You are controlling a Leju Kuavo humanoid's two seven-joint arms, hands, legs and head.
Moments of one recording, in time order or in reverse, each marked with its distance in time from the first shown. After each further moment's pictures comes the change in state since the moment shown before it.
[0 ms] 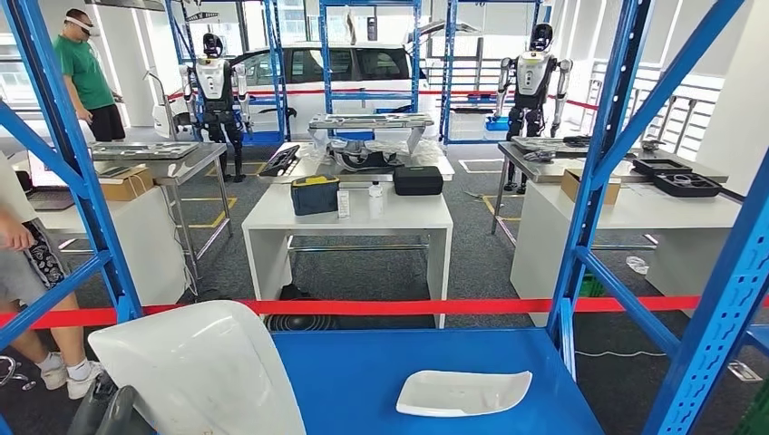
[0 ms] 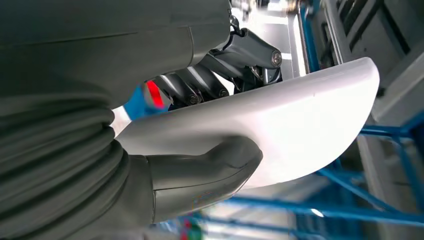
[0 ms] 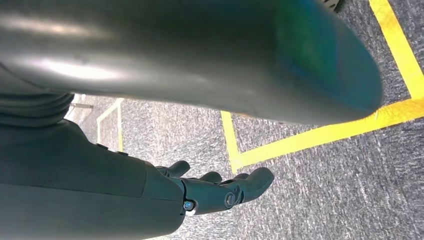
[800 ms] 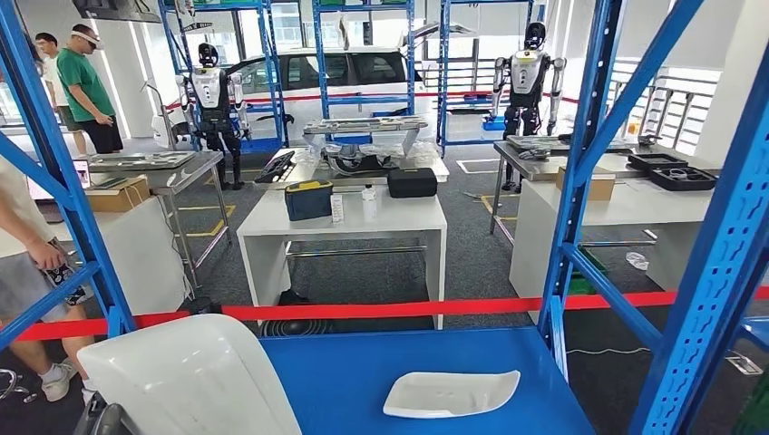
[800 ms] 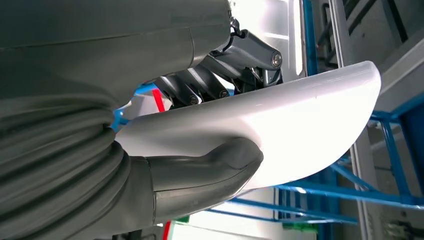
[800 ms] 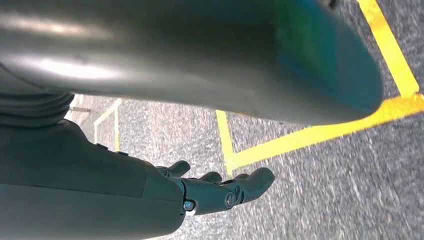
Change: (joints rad) left arm 0.053 -0.041 0.019 -0.025 0.097 -0.048 0.047; right arm -0.001 0.000 -0.015 0.000 0.000 0.000 -0.003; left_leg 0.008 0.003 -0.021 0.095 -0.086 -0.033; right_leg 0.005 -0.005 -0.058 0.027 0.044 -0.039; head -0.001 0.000
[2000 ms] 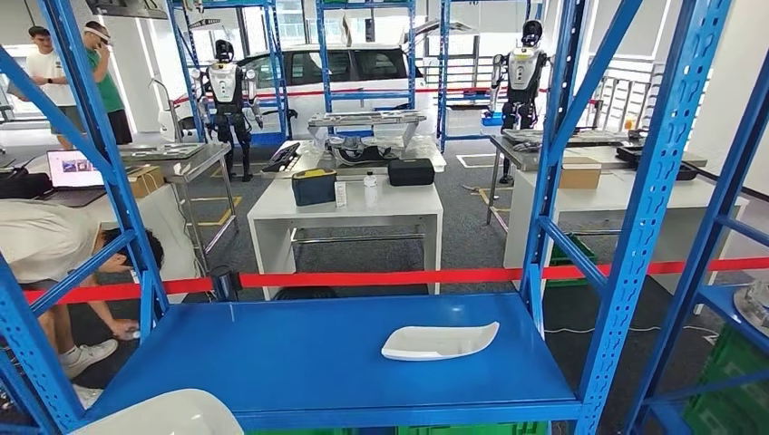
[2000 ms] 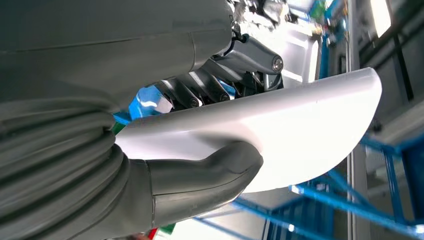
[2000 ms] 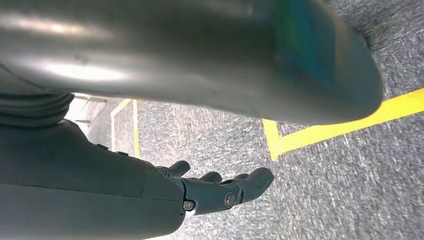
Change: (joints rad) left arm 0.318 -0.035 0.091 -0.085 -0.017 -0.012 -0.051; right arm 0.004 -0.013 -0.005 0.000 0.013 0.014 0.030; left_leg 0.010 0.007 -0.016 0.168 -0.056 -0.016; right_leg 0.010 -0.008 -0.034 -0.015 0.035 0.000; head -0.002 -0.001
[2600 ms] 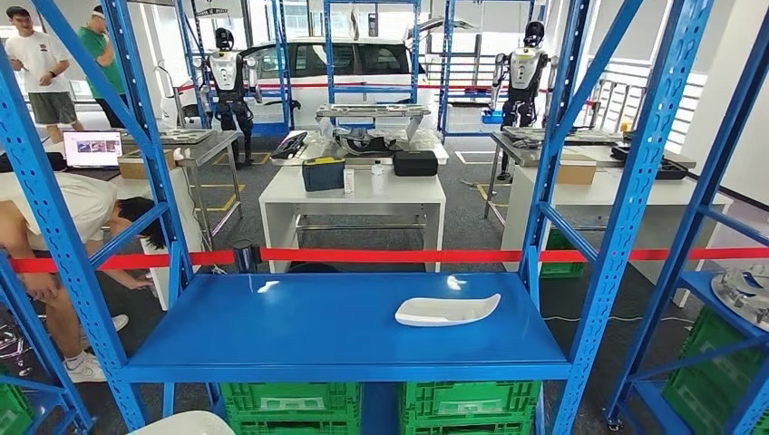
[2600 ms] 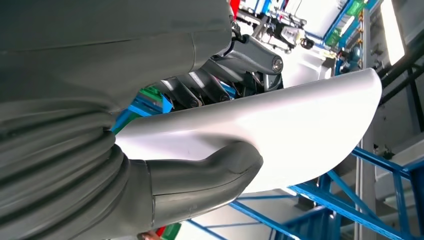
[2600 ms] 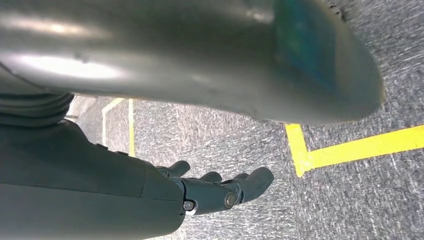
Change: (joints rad) left arm 0.102 -0.031 0.005 -0.045 -0.079 0.057 -0.018; right arm -0.002 0.041 0.000 0.000 0.023 0.006 -0.079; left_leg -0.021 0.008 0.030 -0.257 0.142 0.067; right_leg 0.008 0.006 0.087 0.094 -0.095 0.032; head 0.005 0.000
